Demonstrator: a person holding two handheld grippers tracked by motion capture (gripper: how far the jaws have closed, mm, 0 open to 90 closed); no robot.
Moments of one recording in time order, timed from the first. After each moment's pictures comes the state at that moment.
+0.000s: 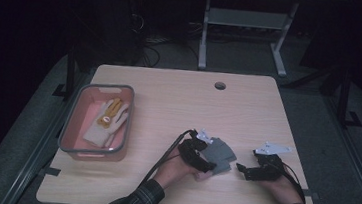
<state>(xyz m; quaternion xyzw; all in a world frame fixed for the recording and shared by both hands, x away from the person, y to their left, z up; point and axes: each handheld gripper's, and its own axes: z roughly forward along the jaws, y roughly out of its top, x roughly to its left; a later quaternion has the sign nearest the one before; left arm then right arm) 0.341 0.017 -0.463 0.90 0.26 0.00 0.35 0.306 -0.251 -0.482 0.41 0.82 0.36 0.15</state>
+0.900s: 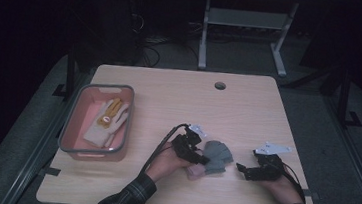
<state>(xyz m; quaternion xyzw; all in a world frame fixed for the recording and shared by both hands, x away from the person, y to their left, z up) 0.351 0.040 -0.441 0.90 0.24 -0.06 0.35 0.306 -0.251 -0.482 0.41 0.82 0.36 0.15</state>
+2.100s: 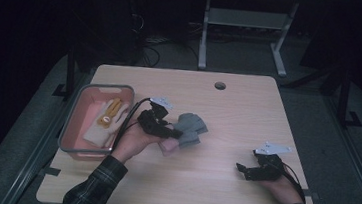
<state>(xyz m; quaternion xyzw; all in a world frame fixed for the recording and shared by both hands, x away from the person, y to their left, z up) 0.372 0.131 -0.371 0.87 0.30 -0.01 0.38 0.306 -0.251 -0.482 0.41 0.82 0.36 0.15</state>
